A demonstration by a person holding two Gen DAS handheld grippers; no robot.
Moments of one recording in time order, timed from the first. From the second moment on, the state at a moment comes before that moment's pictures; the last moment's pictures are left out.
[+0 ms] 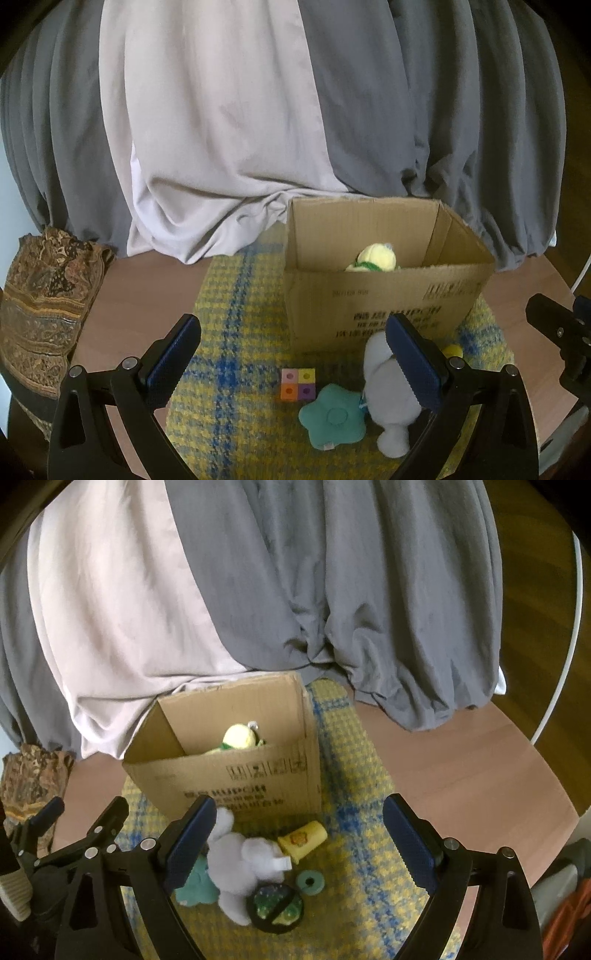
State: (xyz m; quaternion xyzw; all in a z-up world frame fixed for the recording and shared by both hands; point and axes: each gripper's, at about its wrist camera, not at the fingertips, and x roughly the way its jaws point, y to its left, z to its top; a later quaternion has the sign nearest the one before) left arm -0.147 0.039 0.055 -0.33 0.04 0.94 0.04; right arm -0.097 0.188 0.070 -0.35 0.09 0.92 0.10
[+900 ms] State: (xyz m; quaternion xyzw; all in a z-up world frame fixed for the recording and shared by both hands) left arm -0.122 0.024 -0.030 -0.37 0.06 0.92 0.03; right arm -0.075 0.166 -0.022 -0.42 0.09 0.90 0.09
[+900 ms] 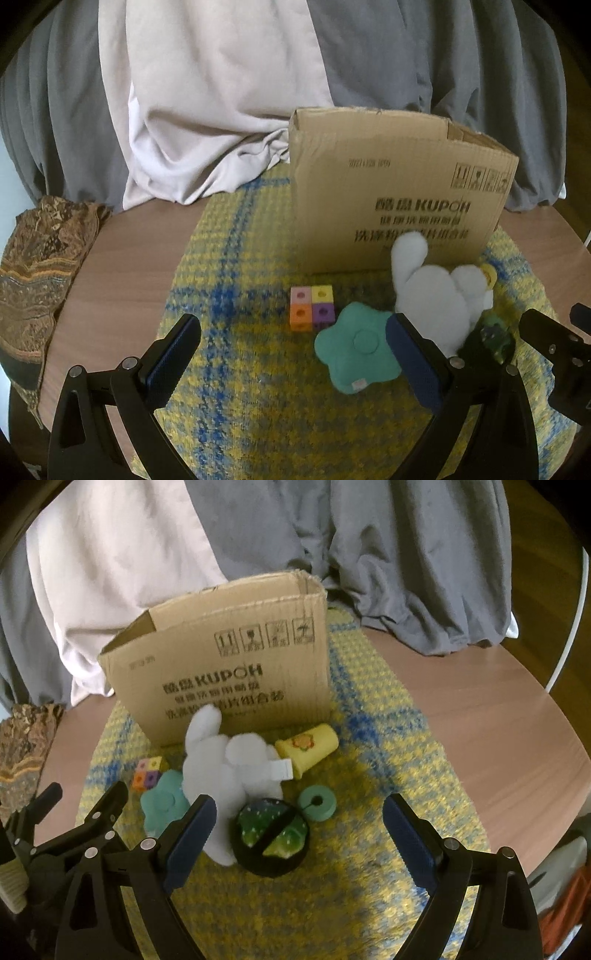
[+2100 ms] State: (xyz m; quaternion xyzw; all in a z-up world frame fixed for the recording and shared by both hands) left arm -0.128 0.021 -0.078 -0.41 0.06 0.91 0.06; right arm -0.093 0.146 -0.078 -0.46 0.11 0.88 0.06
